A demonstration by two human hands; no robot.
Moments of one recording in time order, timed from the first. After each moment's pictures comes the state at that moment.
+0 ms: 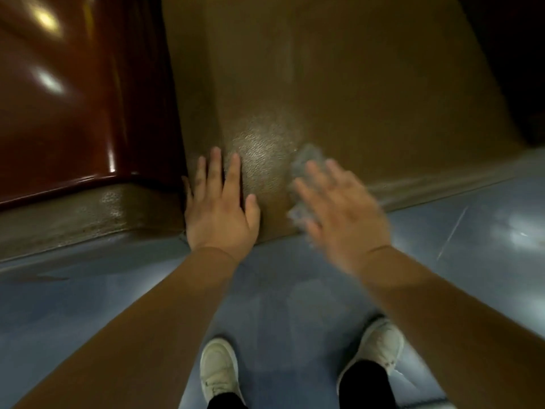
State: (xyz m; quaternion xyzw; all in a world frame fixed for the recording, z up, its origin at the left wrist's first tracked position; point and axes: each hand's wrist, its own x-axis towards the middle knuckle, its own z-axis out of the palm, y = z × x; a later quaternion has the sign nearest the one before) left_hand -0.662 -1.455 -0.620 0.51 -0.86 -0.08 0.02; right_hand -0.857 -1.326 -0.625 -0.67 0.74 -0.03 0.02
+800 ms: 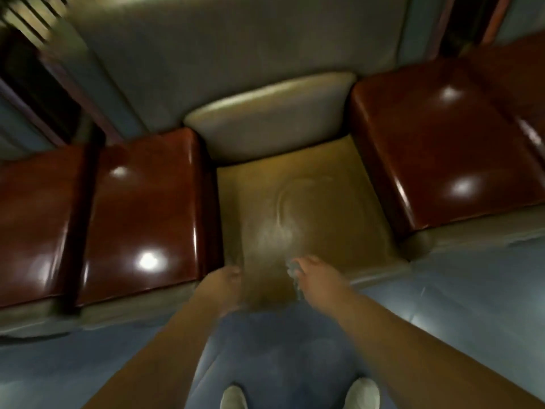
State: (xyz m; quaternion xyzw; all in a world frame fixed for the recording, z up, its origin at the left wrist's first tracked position) left_hand -0.691 -1.472 -0.339 0.60 -0.69 -0.38 -0.16; right_hand -0.911 -1.359 -0.372 -0.53 0.74 -0.08 0.41
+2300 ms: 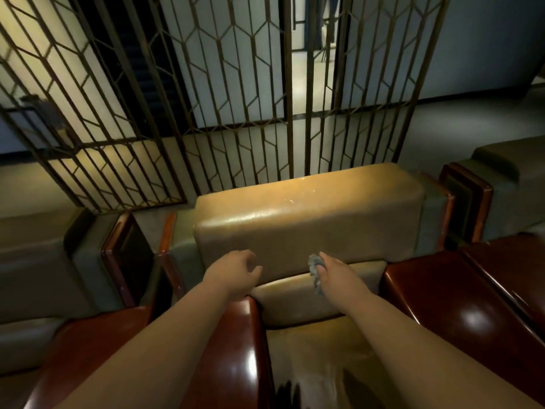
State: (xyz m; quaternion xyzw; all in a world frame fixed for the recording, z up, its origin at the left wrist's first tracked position) left_hand -0.711 -1.854 0.011 0.46 -0.87 -0.18 -0.01; right_hand -0.931 -1.710 -0.023 -0.49 0.82 -0.17 0.24
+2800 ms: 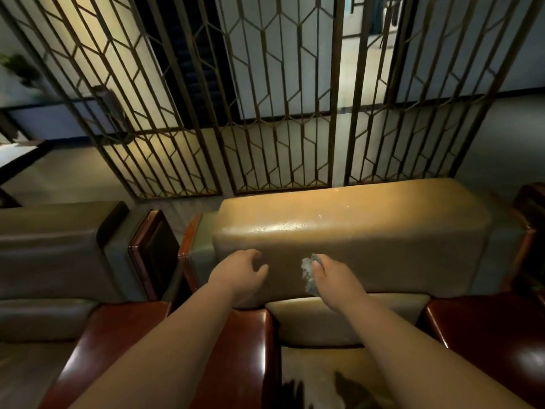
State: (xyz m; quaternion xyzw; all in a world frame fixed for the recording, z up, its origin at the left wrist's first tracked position) left_hand -0.744 -1.919 0.005 0.55 -0.82 -0.19 0.03; right_hand -0.965 -1.820 -0.031 -0.54 0.77 -0.23 0.26
